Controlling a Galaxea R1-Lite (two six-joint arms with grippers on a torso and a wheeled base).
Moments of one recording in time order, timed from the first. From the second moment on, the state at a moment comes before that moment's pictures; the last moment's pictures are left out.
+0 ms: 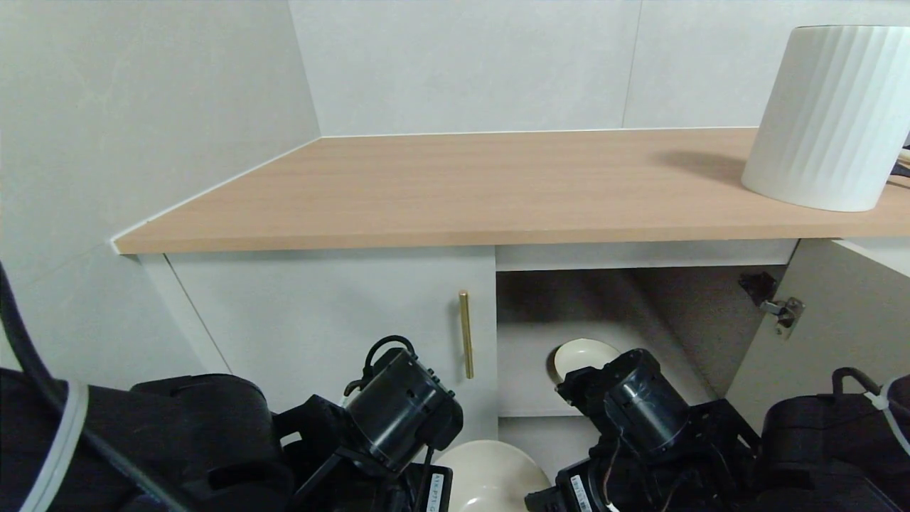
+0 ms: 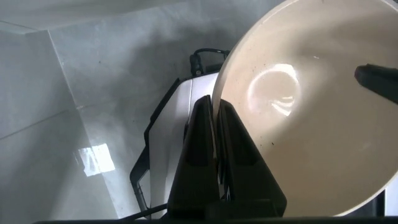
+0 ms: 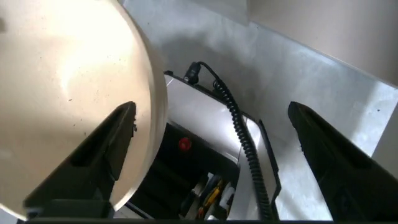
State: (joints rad) left arm -0.86 1.78 -0.87 0.22 0.18 -0.67; right arm 0.86 1.86 -0.77 -0.18 -0.04 0.42
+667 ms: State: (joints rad) left arm -0.86 1.81 -0.87 0.22 0.17 -0.67; right arm 0.86 1.85 -0.77 -0.18 -0.03 0.42
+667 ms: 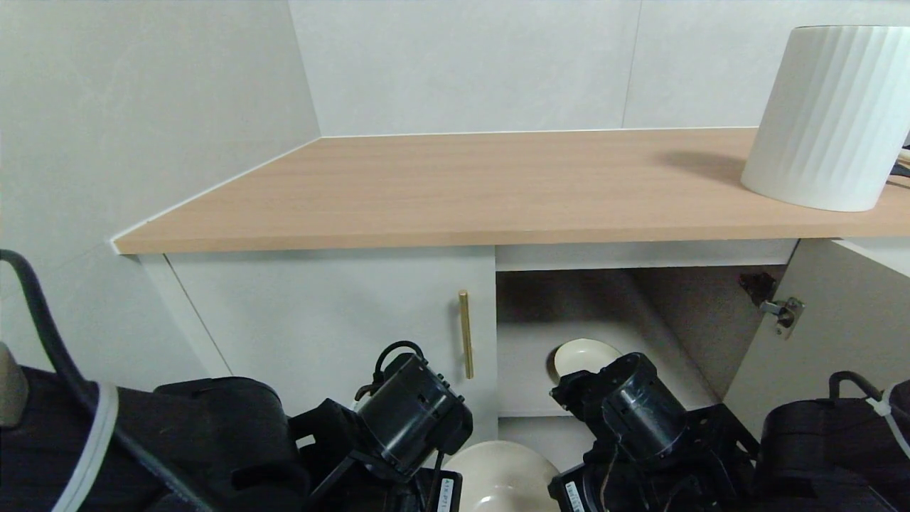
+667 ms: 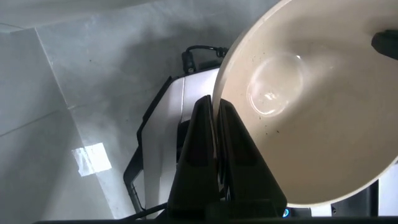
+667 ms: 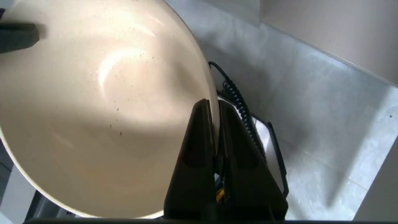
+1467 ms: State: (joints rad) left arm -0.86 1.80 -0.87 0.23 0.18 -0.67; right arm 0.85 1.86 -0.76 -0.17 -0.04 0.41
